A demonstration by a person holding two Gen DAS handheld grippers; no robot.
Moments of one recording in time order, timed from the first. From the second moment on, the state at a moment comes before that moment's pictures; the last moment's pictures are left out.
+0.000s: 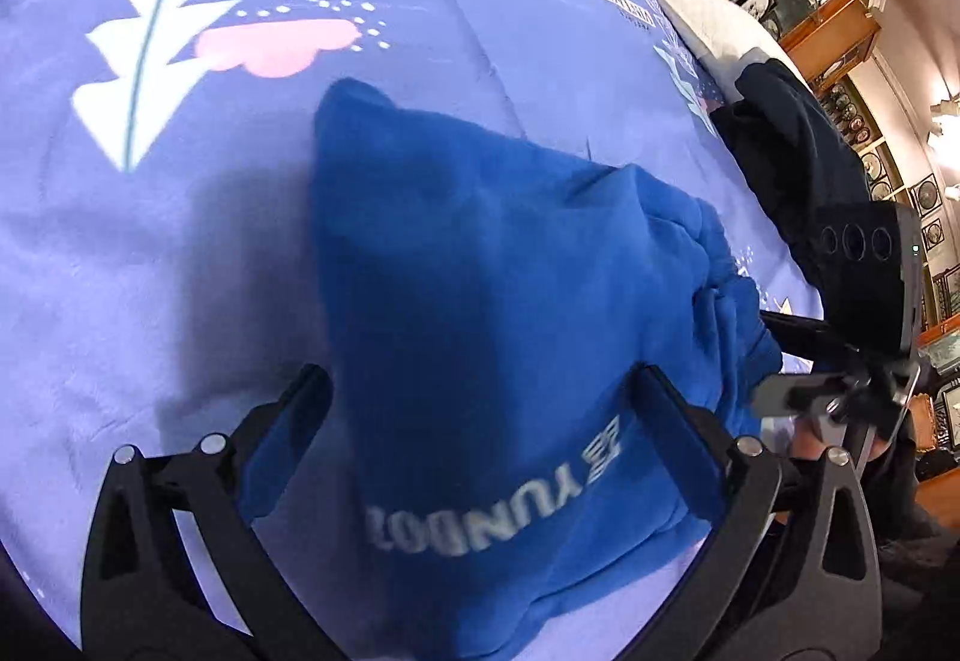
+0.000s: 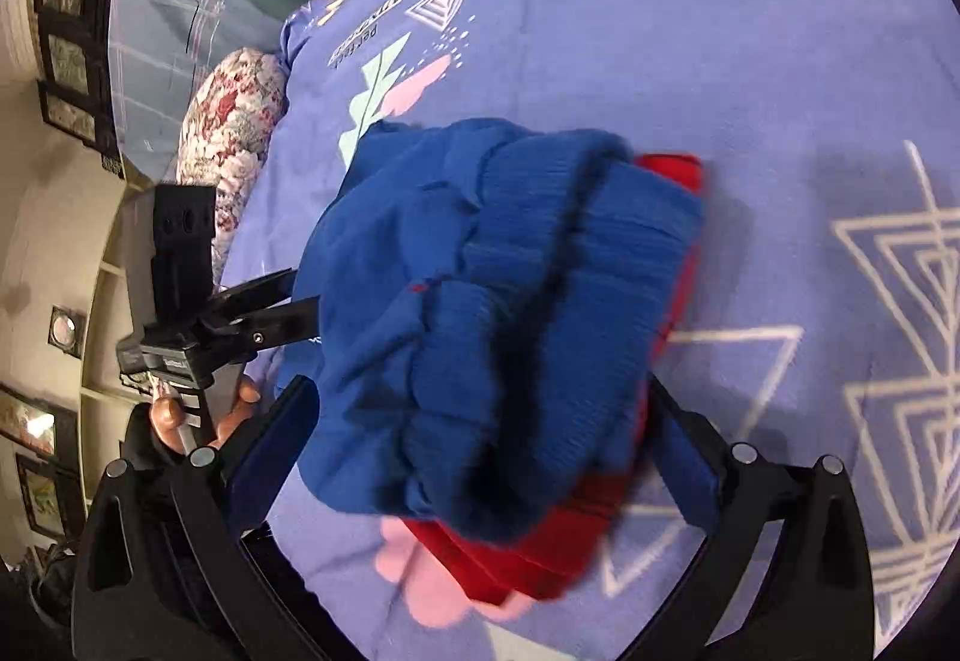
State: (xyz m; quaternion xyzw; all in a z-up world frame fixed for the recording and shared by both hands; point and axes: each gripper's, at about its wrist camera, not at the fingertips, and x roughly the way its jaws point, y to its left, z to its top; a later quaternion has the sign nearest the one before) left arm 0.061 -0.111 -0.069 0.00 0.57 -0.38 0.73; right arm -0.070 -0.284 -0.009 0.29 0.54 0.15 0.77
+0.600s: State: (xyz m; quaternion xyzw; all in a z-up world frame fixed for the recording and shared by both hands) left arm 0.035 -0.117 -0.027 -0.04 0.53 -0.39 0.75; right arm -0.086 -0.264 0.043 0.22 0.51 0.11 0.82
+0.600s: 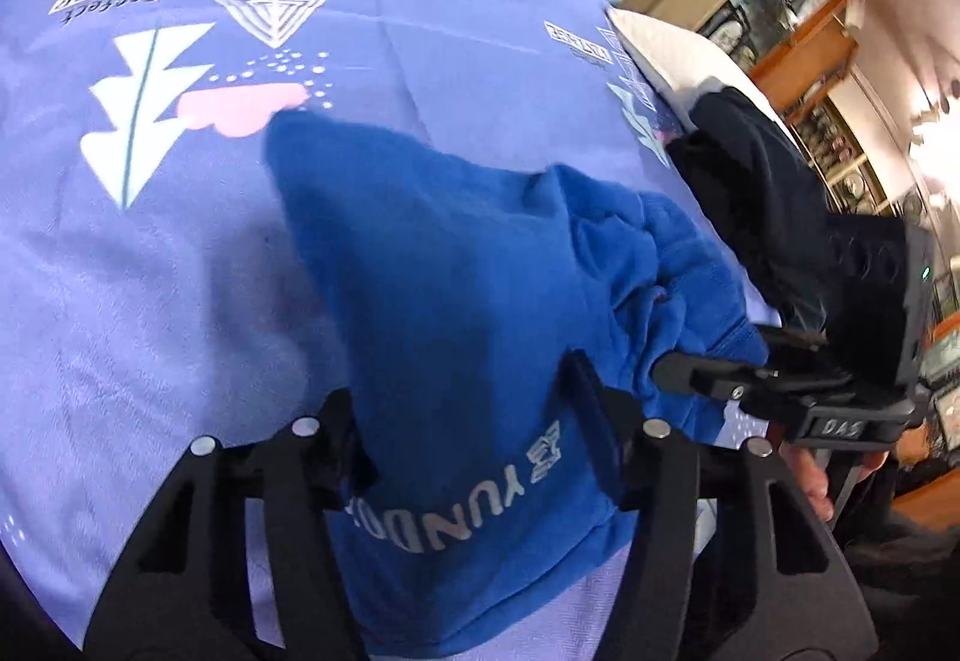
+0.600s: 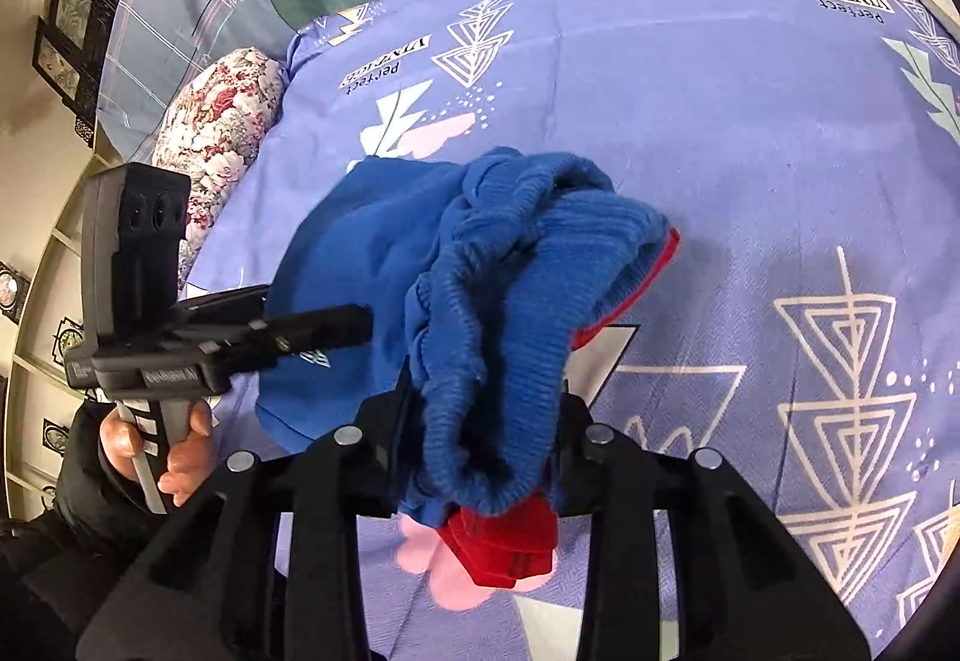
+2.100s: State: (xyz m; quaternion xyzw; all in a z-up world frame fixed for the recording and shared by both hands) left arm 0.394 -0.131 0.036 -0.04 0.44 -0.19 0.88; right arm 0.261 -0.357 0.098 0.18 0.39 -0.03 0.90
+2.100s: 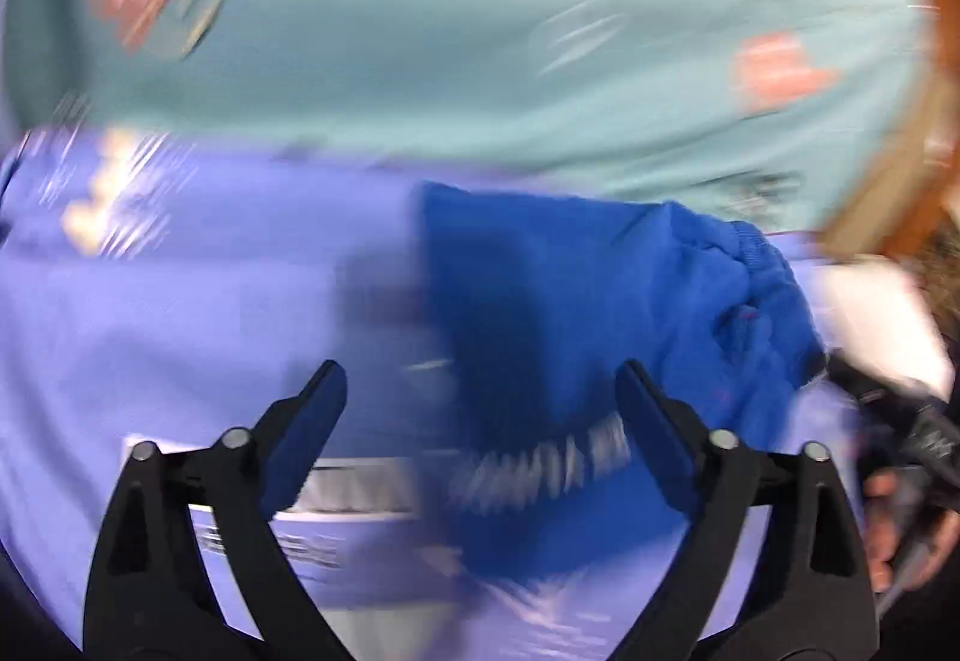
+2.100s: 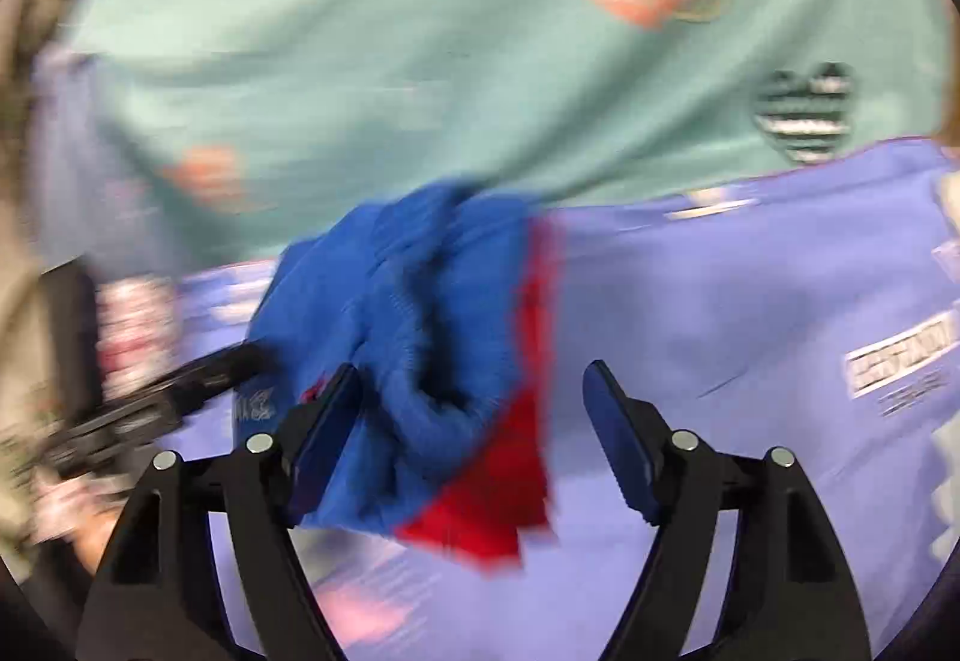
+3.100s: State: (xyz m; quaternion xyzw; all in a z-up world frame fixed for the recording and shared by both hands) left arm -0.004 -0.030 0.014 0.03 0.25 -0.09 0.96; right arm -0.095 -0.267 0.059 -0.01 0.27 -0.12 0.95
